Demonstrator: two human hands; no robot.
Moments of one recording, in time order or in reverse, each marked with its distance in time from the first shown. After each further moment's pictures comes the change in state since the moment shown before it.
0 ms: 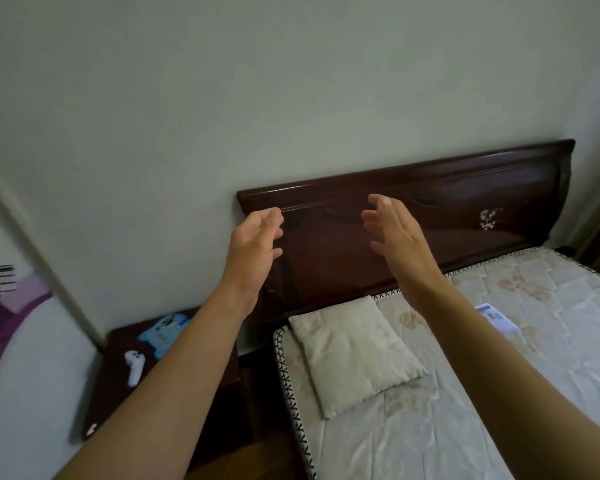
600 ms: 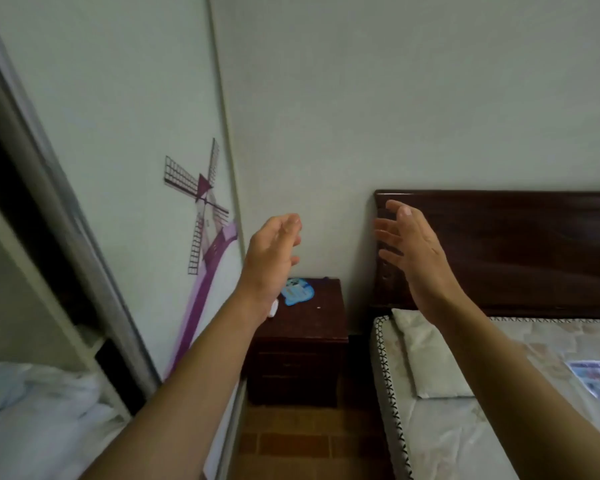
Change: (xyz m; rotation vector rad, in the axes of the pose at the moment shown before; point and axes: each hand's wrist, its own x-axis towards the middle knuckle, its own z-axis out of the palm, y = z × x) left_hand -0.268 0.094 -0.232 0.083 0.301 0.081; right_hand -0.239 -0.131 0.160 0.142 -0.353 -0.071
